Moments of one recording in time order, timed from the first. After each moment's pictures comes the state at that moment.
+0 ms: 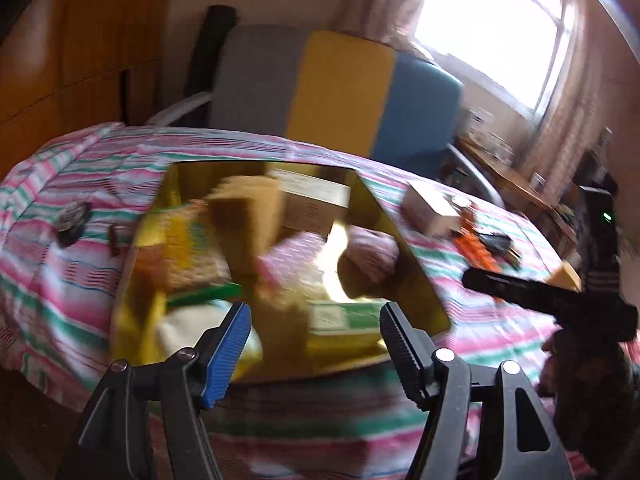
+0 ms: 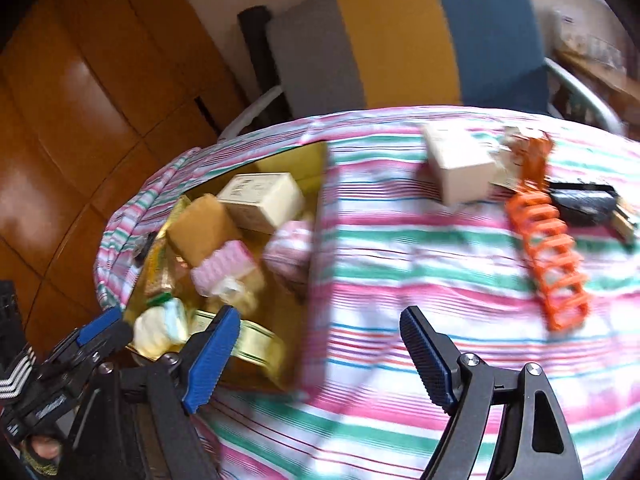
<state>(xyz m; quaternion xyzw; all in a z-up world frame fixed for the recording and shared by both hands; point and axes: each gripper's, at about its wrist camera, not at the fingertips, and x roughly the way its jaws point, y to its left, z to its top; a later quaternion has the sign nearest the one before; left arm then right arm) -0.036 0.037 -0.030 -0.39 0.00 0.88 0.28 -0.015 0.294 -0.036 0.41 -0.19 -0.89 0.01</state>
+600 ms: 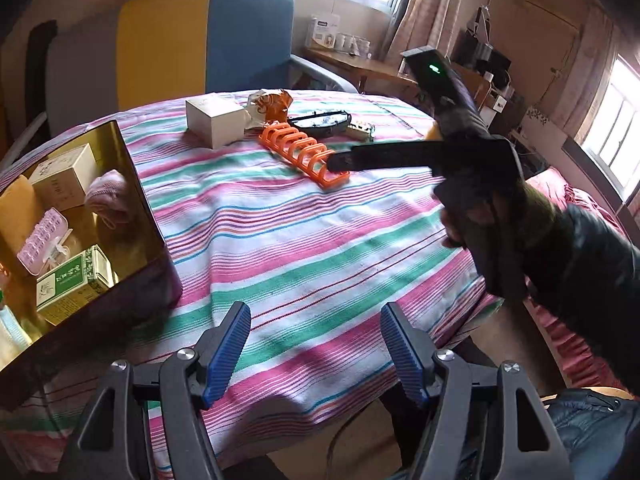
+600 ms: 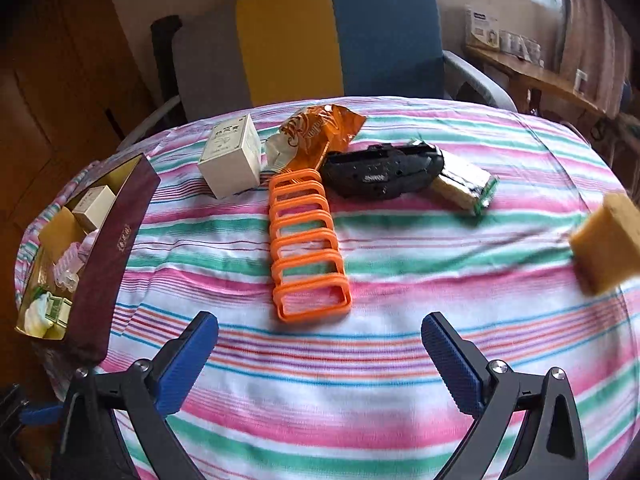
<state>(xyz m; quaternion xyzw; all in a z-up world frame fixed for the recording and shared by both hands) 0.051 0.171 -0.063 -0.43 0.13 0.77 0.45 0.017 0.426 -0.075 0.43 -0.12 -0.89 -0.11</state>
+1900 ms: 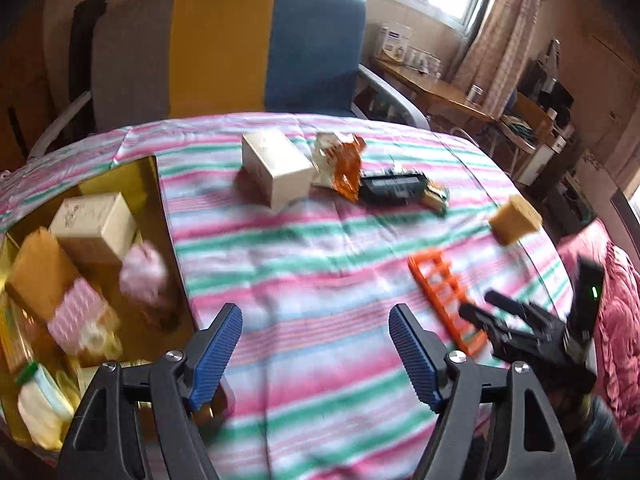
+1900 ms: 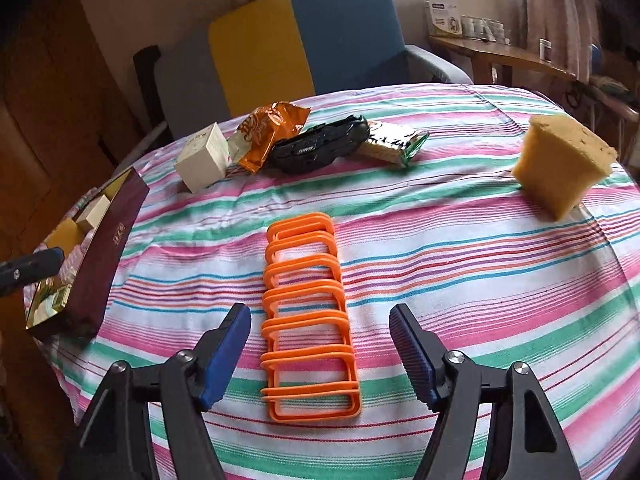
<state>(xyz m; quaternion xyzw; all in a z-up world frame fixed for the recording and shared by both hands) -0.057 0.234 -0.018 -0.46 0.09 0.81 0.35 0.103 0.454 -0.084 0.38 -0.20 -0.89 -0.14</state>
